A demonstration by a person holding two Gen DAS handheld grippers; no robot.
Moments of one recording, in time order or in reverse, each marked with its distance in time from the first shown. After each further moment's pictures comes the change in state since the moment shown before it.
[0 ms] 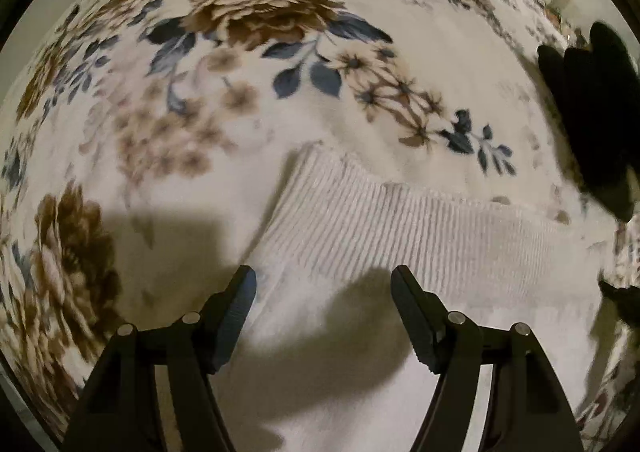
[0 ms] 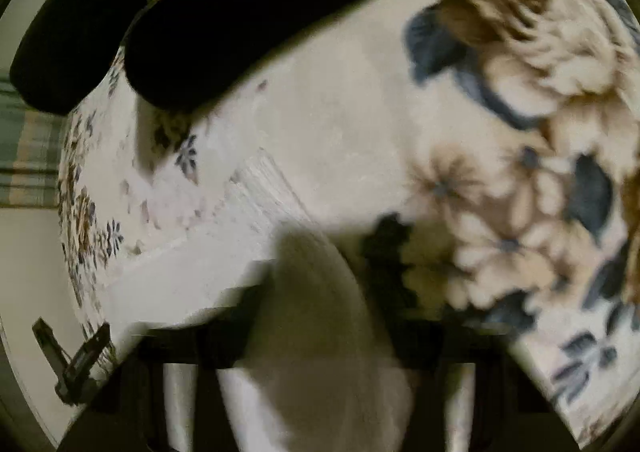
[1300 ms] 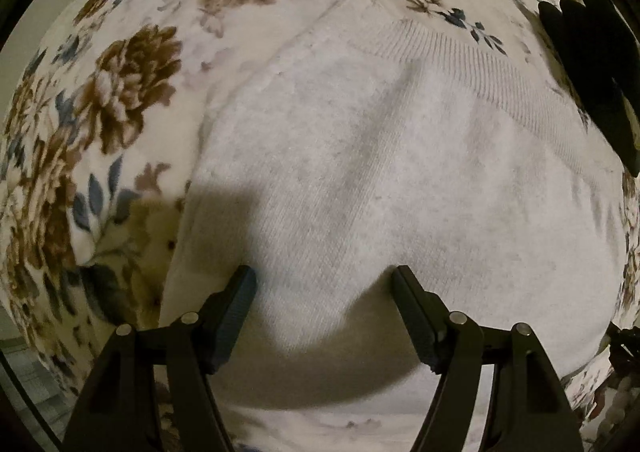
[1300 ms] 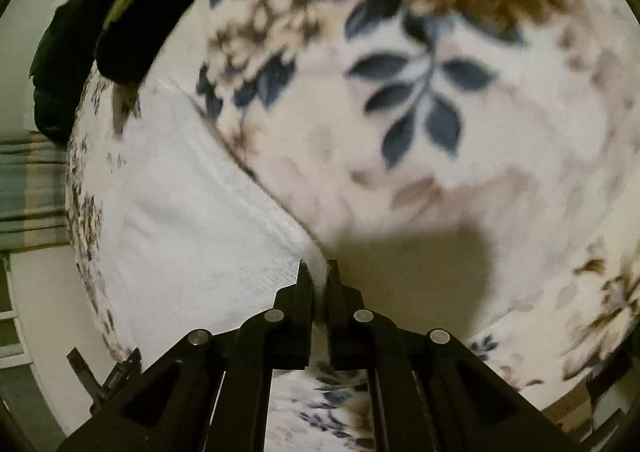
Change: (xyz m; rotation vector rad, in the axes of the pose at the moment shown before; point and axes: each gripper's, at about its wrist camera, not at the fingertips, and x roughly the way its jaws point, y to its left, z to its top) left arm -0.035 -0.010 -0.123 -0.093 0.074 0.062; right arm -0.046 -0.110 -0.167 0.246 0.012 0.077
